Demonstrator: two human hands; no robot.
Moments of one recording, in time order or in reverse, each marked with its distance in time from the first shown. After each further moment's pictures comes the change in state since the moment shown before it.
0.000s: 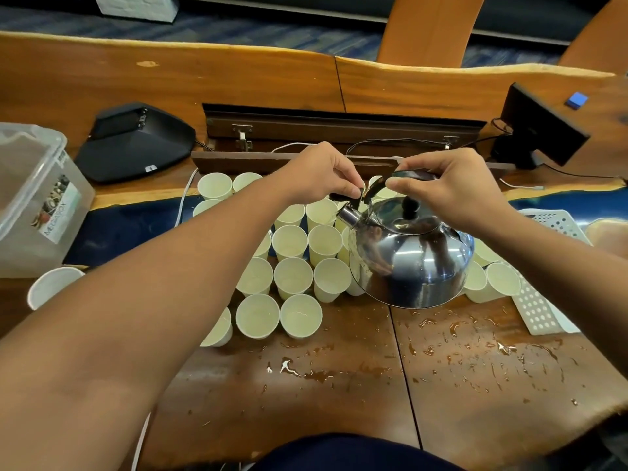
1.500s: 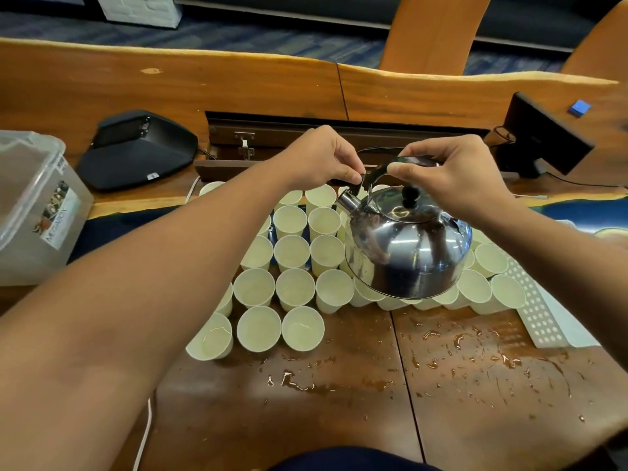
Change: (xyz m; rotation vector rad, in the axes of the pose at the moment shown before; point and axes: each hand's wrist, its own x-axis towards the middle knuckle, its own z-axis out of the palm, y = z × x) left_hand 0.023 0.001 -0.028 0.039 0.028 0.040; right_hand 0.030 0.001 -0.003 0.052 0.036 -0.069
